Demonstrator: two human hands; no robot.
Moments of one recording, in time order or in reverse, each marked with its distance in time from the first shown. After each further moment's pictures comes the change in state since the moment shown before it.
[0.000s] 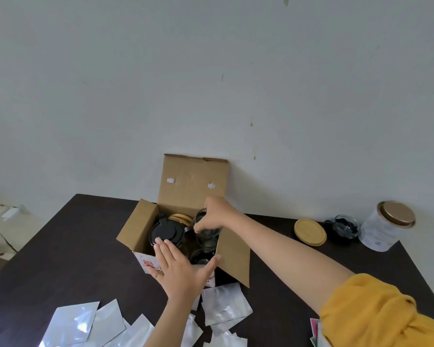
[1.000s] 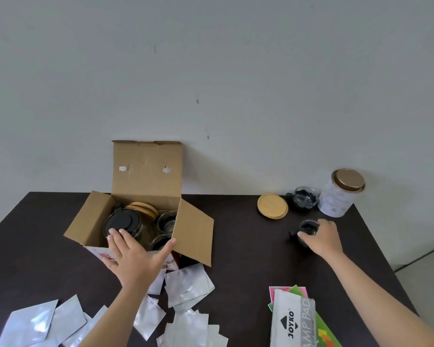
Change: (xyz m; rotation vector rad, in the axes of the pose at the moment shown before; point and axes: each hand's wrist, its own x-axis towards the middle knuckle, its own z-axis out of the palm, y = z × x) left_hand 0.003 -0.003 0.011 0.084 0.026 0.033; right_hand -0.158 0.336 0.013 0.240 0.556 0.750
